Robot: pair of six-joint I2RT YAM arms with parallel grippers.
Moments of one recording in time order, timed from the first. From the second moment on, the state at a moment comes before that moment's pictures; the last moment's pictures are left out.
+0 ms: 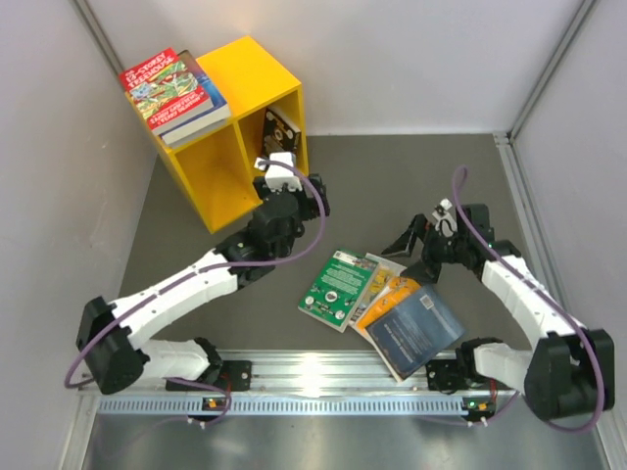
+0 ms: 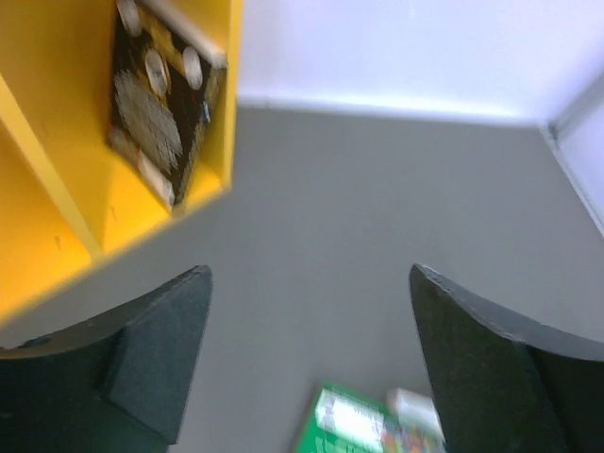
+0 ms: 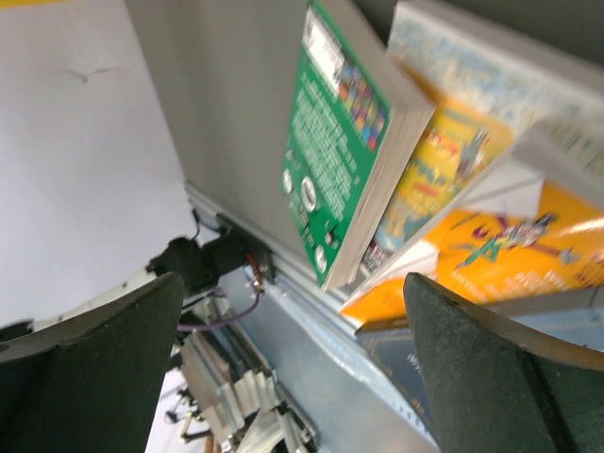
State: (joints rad) left arm -0.86 1.28 1.02 0.16 -0.69 -0.31; right arm 0.14 1.08 0.67 -0.47 -0.76 0.77
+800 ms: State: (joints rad) left arm -0.86 0.90 1.14 -0.83 -0.45 -0.86; right arm 0.43 1.58 0.92 -0.43 -0.41 0.66
